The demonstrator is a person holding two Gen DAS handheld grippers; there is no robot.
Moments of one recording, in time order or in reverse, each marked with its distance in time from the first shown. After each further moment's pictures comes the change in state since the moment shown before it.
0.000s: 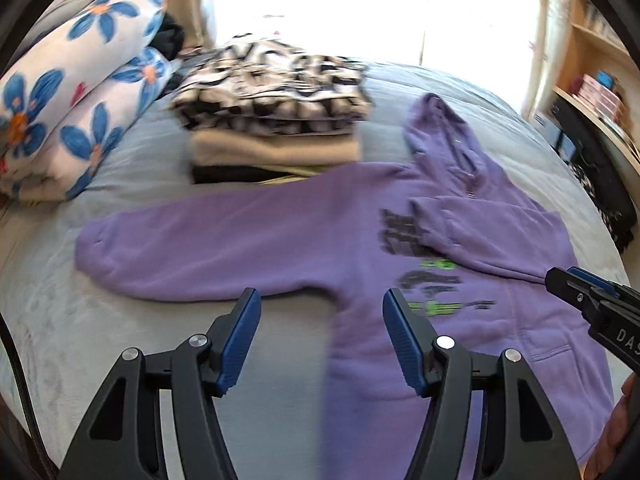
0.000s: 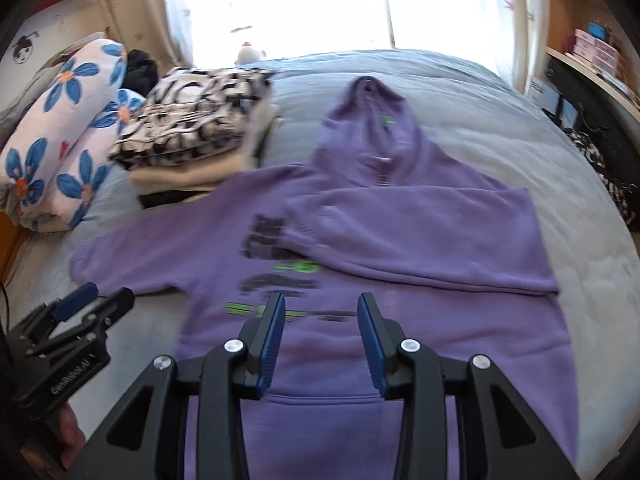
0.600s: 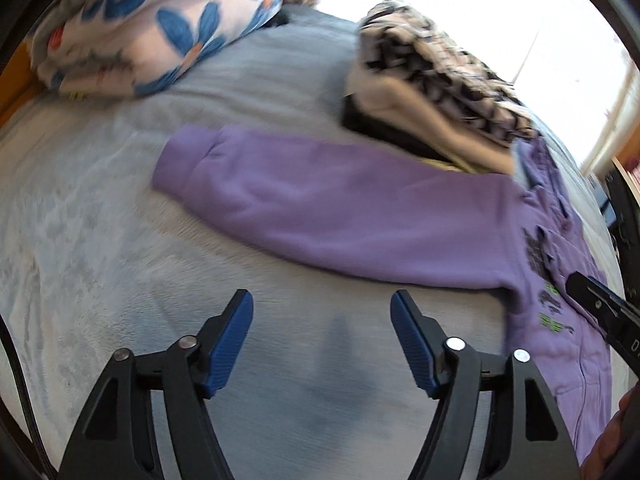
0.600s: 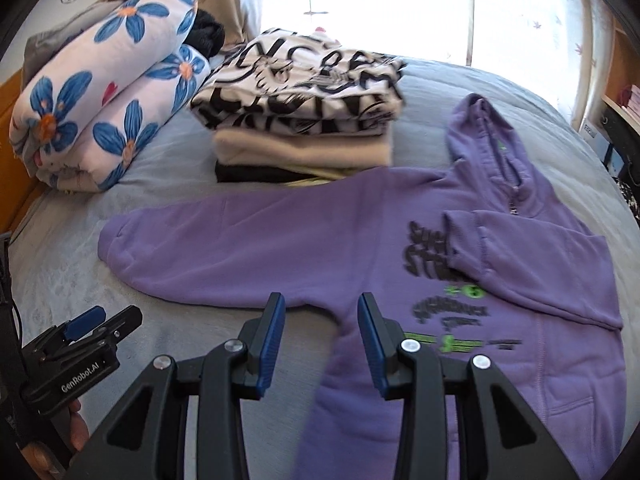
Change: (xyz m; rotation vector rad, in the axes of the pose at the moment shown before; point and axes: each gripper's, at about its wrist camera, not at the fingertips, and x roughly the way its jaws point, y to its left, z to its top) left arm 0.051 0.201 -0.039 -0.289 0.097 0.033; right arm 0.067 0.168 -0.001 -0.157 0.022 0.021
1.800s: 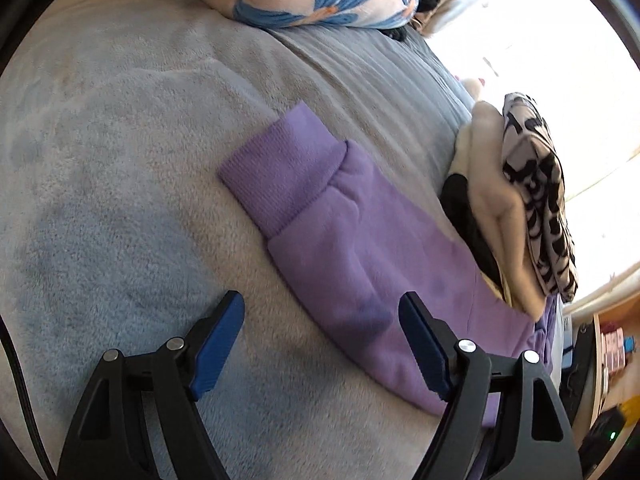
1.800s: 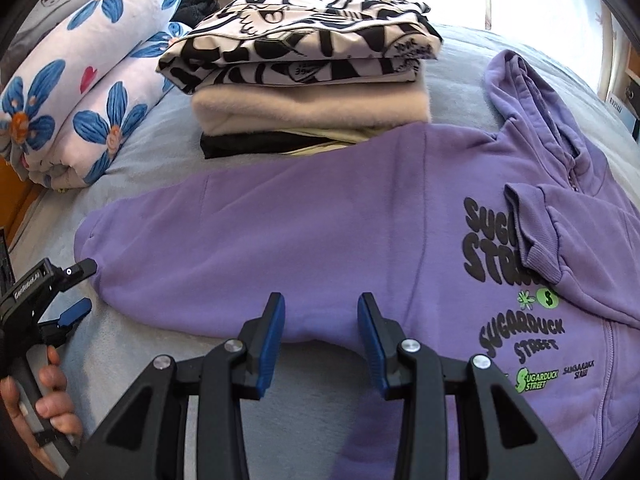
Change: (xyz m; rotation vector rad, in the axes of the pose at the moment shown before) left arm 0.075 0.099 0.045 -0.467 -0.037 -0.129; right arm 0.082 -0.019 0.007 0.055 0.076 0.095
